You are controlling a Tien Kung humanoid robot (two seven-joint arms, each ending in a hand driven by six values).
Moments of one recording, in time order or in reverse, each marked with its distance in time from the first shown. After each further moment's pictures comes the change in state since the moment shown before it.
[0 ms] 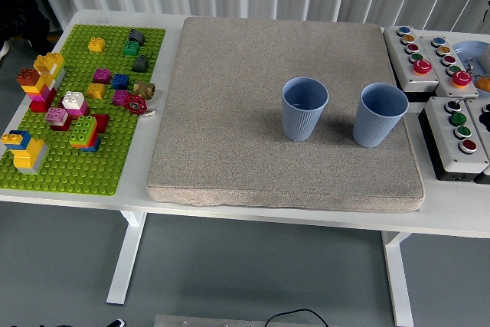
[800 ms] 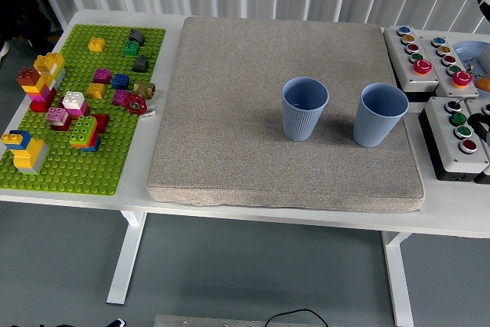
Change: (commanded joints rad) left arm 0.002 0.000 -0.004 0.001 0.004 -0.002 0.004; right arm -0.002 0.017 -0.003 -0.020 0.026 0.000 -0.001
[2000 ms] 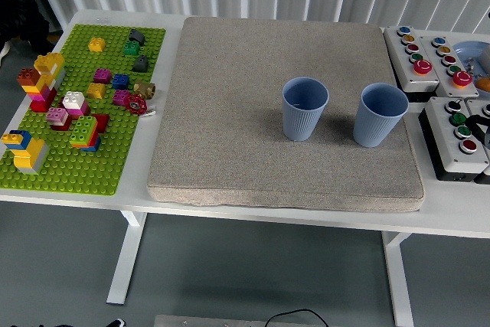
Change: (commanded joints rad) left arm -0.002 0.001 0.004 0.000 -0.005 0.000 -0.003; right arm 0.001 -0.005 -0.010 0.002 0.031 0.000 -0.006
